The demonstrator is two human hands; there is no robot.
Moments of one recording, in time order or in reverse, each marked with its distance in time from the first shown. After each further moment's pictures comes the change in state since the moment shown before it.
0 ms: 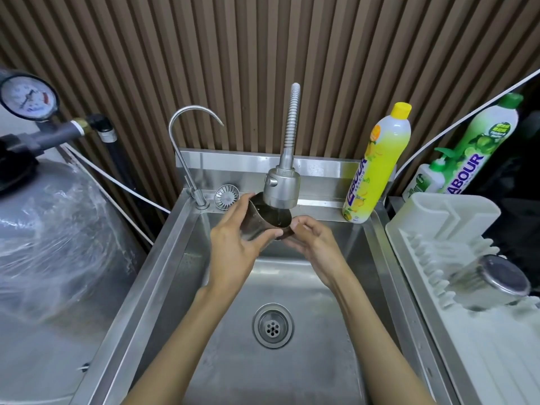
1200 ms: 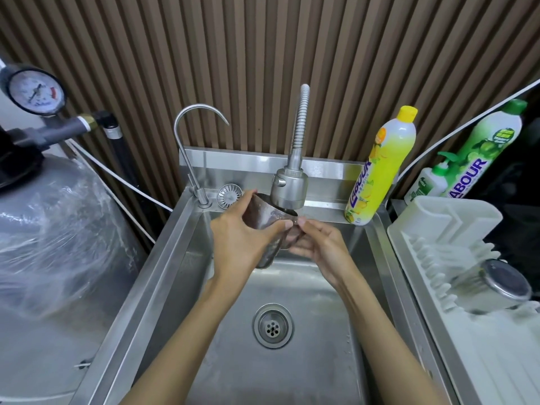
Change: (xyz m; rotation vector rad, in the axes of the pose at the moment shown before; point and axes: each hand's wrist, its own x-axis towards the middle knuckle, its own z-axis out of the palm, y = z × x) left_hand 0.012 0.014 -0.005 -0.022 0.052 -0.252; right_hand -0.003 -0.006 0.003 0.030 0.034 0.071
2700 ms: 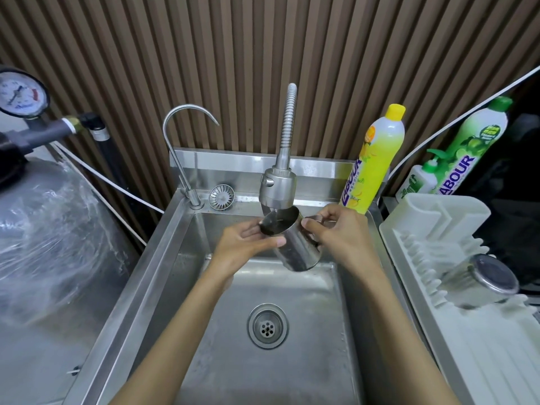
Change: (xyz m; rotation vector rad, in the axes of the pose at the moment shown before) left_hand 0.005 -0.035 0.017 -0.436 -0.471 -0.369; right_hand -0.021 -0.047 -0.005 -0.939 0.381 -0.255
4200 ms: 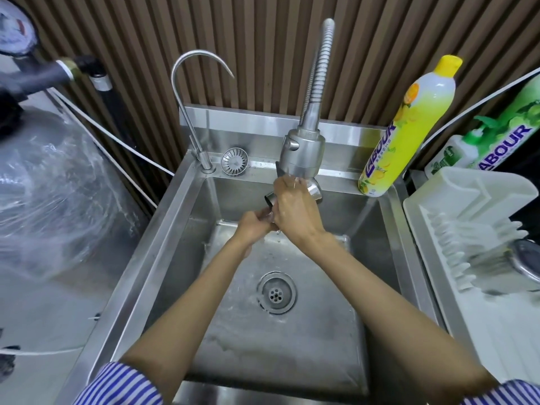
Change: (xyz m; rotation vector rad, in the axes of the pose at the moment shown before) left_hand 0.046 -0.071 -0.001 0.152 0.046 -0.296; right_hand 0.017 0.002 0.105 -0.489 -0.104 -0.476
